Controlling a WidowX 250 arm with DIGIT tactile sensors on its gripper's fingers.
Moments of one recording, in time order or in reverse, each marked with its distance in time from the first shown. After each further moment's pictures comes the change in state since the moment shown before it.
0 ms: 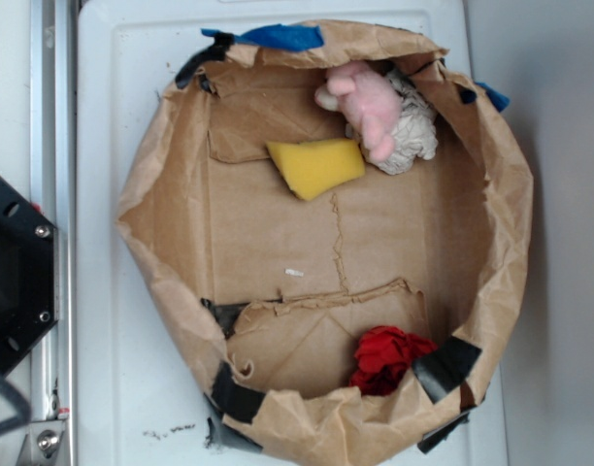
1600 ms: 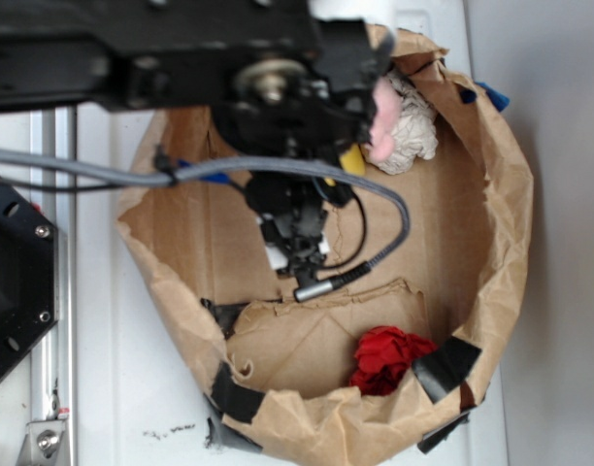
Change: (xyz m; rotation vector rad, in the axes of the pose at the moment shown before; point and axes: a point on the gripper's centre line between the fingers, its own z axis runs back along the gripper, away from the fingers) arm 0.116 0.042 -0.122 0.010 0.068 0.207
